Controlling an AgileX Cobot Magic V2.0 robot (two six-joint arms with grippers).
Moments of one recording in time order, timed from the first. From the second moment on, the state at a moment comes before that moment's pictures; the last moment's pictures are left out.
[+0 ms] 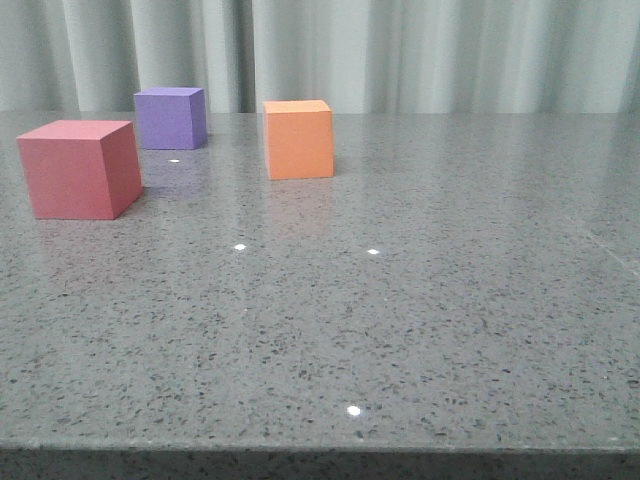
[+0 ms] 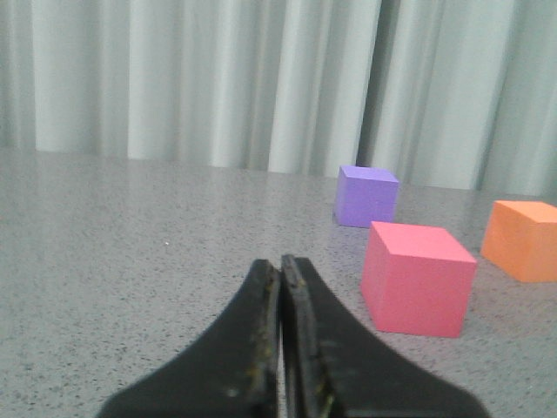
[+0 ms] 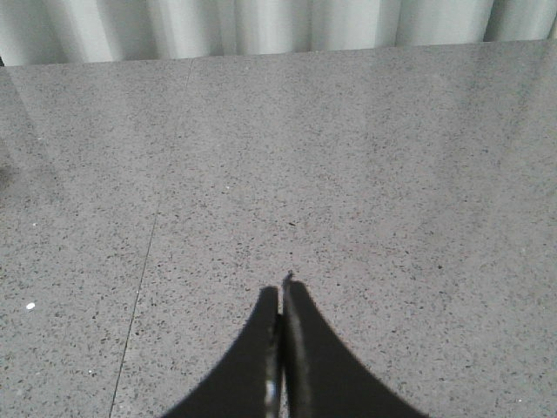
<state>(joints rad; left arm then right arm) -0.09 0.00 -0.03 -0.03 0.04 -0.13 0.02 0.45 -0.56 -0.16 0.51 0.21</state>
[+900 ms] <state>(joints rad) -0.09 0.90 -1.02 -0.02 0.90 -0.13 0.02 0.45 -0.56 -0.16 0.51 0.21</state>
